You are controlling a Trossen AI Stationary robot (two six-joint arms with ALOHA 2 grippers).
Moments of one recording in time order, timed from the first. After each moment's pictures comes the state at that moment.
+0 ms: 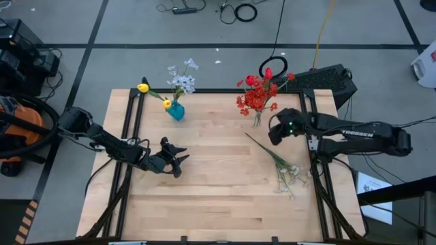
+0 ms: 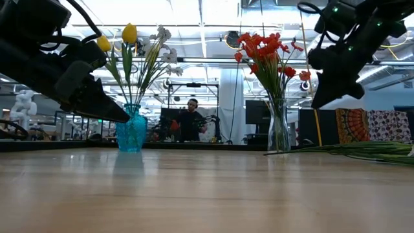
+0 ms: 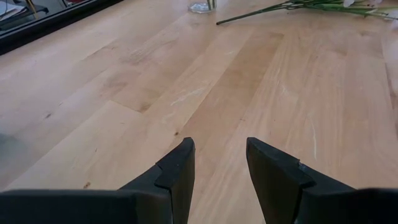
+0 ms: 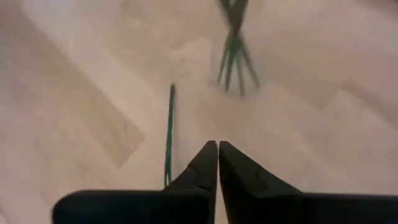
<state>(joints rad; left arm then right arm) -0.40 1.30 0.23 0.46 -0.71 -0.49 -0.33 0.87 0.58 -0.58 0.15 0.56</state>
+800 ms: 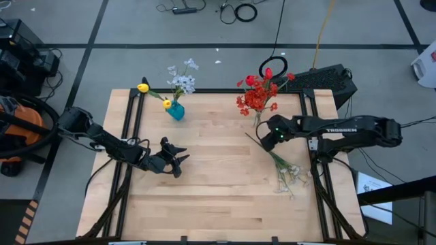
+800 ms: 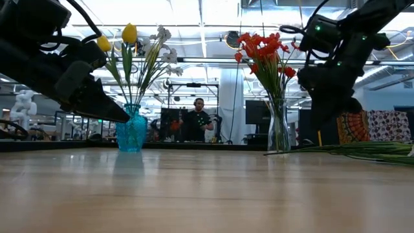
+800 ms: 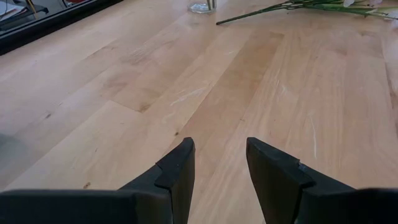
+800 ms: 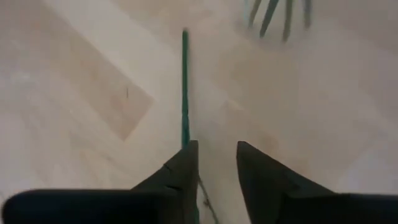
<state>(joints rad) -0.40 1.30 0.23 0.46 -0.71 -0.49 -0.25 1.12 0.58 -0.51 0.07 0.67</state>
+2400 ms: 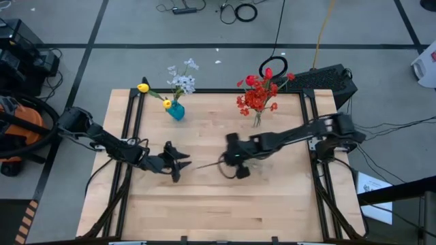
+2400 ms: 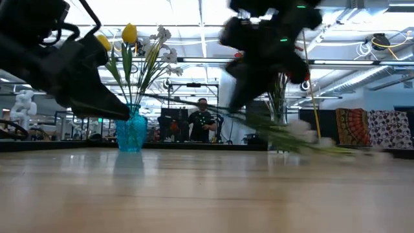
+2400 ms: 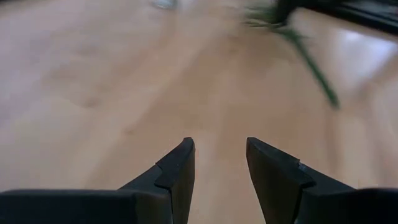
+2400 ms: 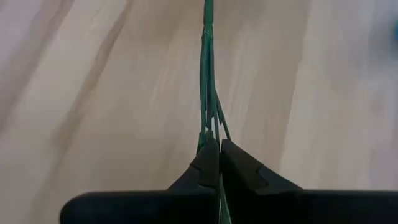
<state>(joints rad) -0.40 1.30 0.23 0.53 -0.58 -0.54 0.10 1.70 1.08 -0.33 0.08 -0.19</state>
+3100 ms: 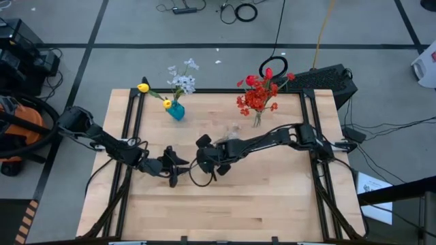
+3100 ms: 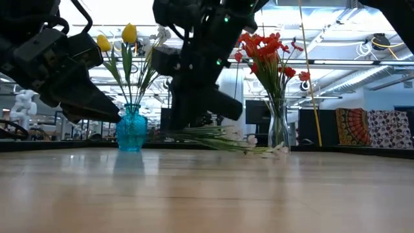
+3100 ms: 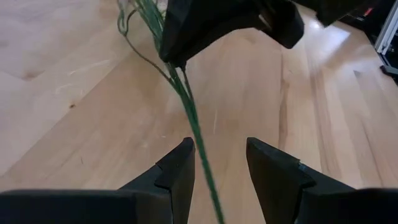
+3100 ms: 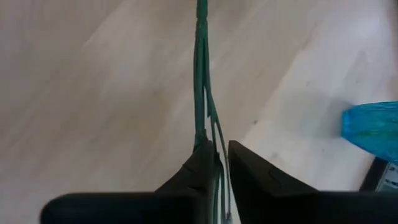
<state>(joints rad) -0.46 1.30 0.23 0.53 -0.47 -0.62 0.11 2.20 1.69 -0.57 0.33 -0.72</state>
